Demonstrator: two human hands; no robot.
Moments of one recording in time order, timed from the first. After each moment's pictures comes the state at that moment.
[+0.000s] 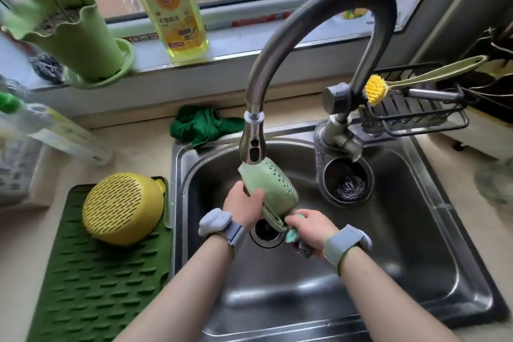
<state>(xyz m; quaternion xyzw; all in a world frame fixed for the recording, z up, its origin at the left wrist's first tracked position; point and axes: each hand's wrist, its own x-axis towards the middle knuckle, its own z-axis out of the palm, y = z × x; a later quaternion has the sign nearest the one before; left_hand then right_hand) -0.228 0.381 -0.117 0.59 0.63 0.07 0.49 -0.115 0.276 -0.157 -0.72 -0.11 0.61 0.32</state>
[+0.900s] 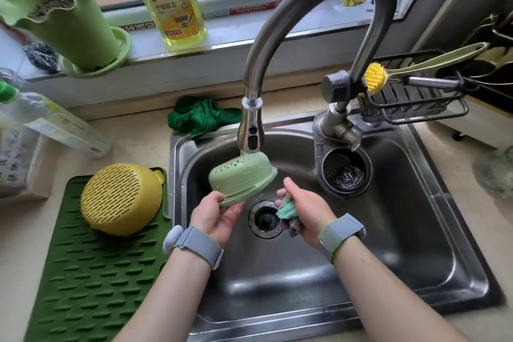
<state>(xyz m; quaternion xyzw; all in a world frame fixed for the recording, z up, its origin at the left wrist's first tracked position) -0.276 0.383 -0.121 0.07 0.58 0.29 0.76 -0.126 0.290 -0.140 -0.63 0.00 0.60 0.49</state>
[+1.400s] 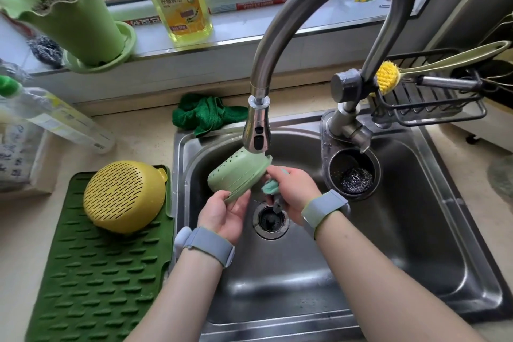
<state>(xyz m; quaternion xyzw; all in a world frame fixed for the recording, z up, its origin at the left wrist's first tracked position) -0.264 0.380 -0.117 0.00 0.55 0.34 0.77 -0.133 0.339 -0.134 -0.64 -0.09 0.58 0.50</state>
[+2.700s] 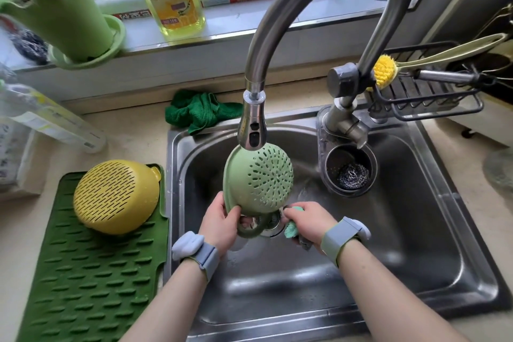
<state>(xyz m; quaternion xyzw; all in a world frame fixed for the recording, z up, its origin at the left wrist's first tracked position) -0.299 0.362 -0.153 0.56 0.59 0.11 0.57 -0.121 0.275 -0.163 -0.75 -0.16 0.58 0.28</state>
